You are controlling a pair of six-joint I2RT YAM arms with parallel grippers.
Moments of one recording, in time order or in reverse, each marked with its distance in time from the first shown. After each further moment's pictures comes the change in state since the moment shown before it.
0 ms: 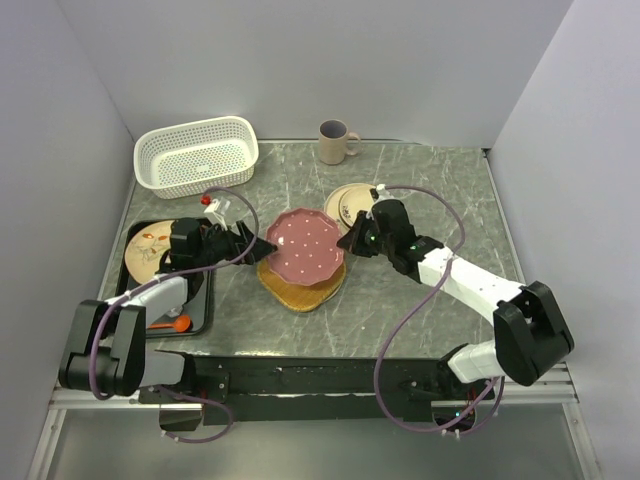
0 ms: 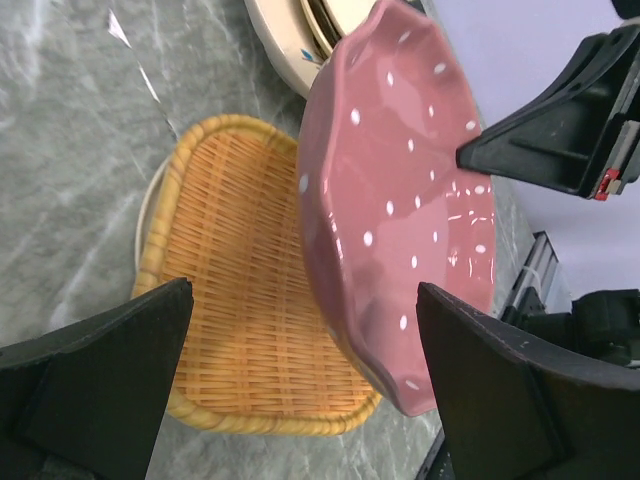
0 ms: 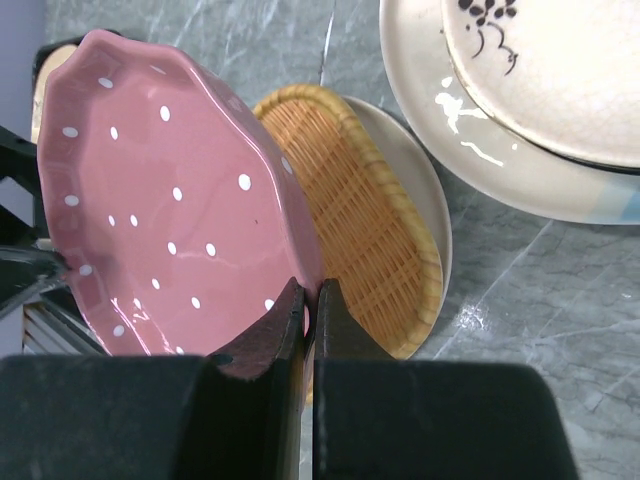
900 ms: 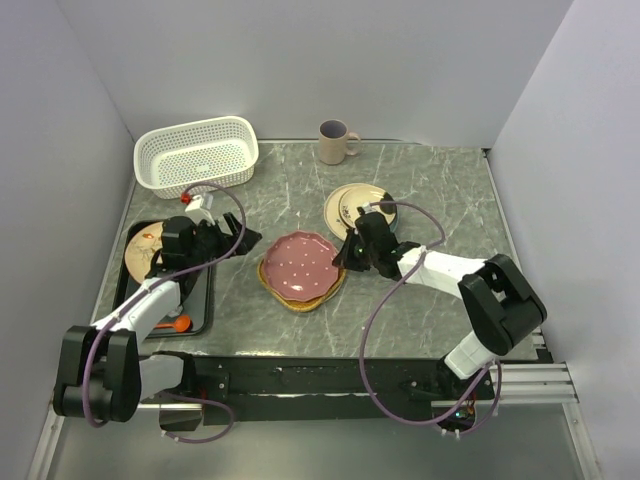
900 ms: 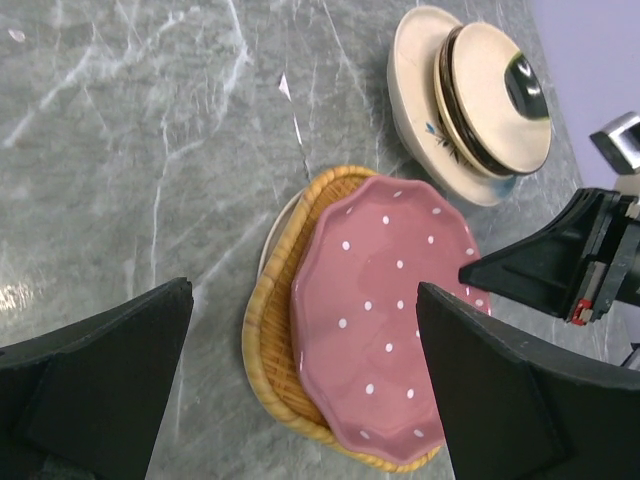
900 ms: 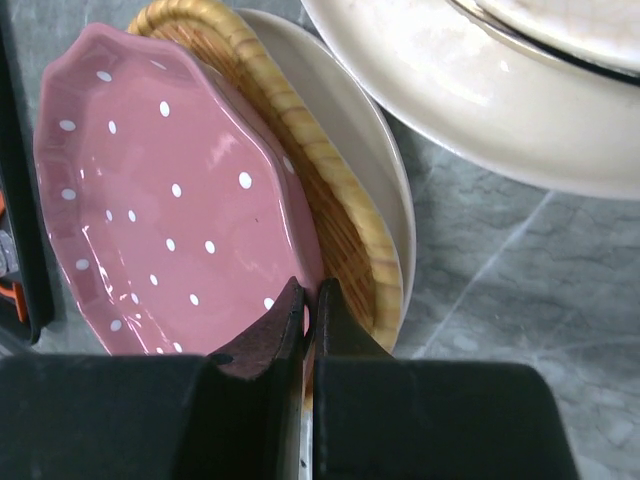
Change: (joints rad) left arm 0.031 -0.129 0.032 -0.201 -0.296 0.034; right arm 0.044 0.201 -0.038 0.071 0.013 0.031
